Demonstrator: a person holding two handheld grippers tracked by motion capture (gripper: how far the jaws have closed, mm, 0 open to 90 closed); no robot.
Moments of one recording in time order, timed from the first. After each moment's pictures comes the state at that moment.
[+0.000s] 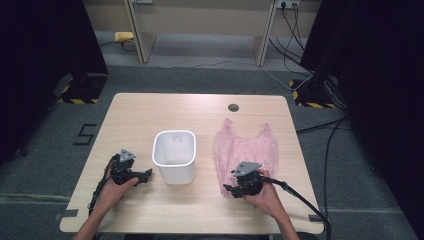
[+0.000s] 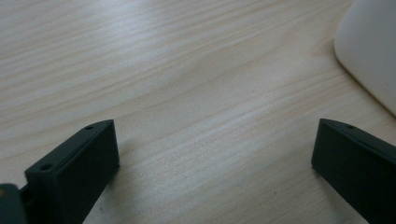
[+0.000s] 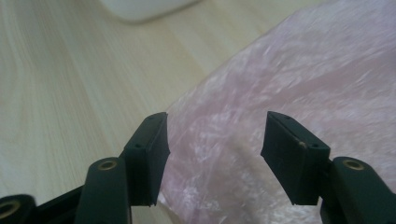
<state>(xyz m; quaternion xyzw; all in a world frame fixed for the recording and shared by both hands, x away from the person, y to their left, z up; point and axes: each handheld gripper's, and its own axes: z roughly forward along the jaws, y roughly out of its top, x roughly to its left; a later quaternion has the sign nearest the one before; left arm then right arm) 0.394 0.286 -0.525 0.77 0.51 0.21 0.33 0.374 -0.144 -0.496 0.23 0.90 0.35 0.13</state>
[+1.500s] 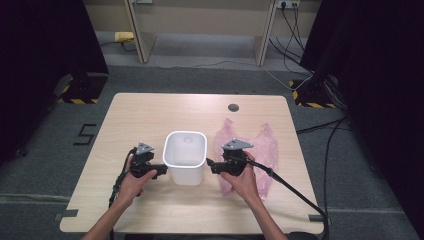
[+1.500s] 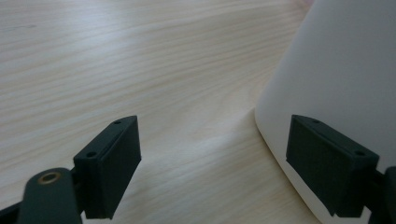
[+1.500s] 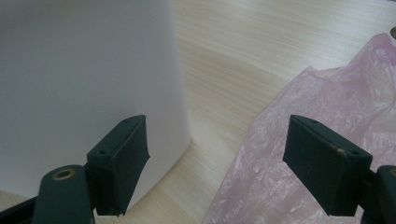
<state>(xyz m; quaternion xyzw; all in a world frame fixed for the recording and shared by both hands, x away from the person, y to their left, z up) 0.403 0.223 -0.498 0.75 0.51 0.17 0.40 0.409 -0.091 -0.462 0.40 0.80 0.43 0.15</state>
